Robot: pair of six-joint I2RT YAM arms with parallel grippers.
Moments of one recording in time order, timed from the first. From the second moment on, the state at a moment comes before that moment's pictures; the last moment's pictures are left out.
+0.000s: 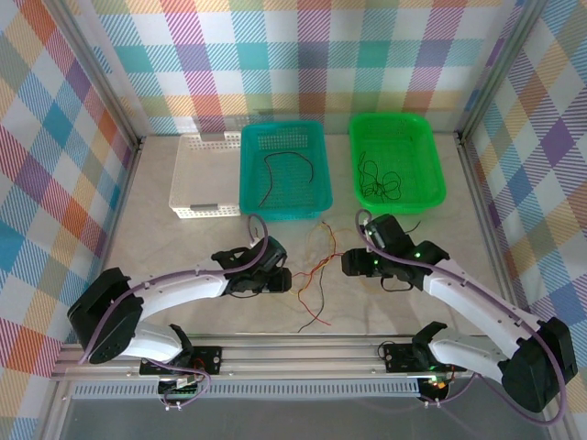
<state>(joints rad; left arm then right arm) -0.90 1.38 0.74 -0.45 -0.02 -0.83 0.63 1.04 0.74 -0.70 -0.09 0.50</state>
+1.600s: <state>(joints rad) -0.90 1.13 0.96 -0.56 -0.17 -0.79 0.96 1.06 0.58 -0.10 -0.24 0.53</state>
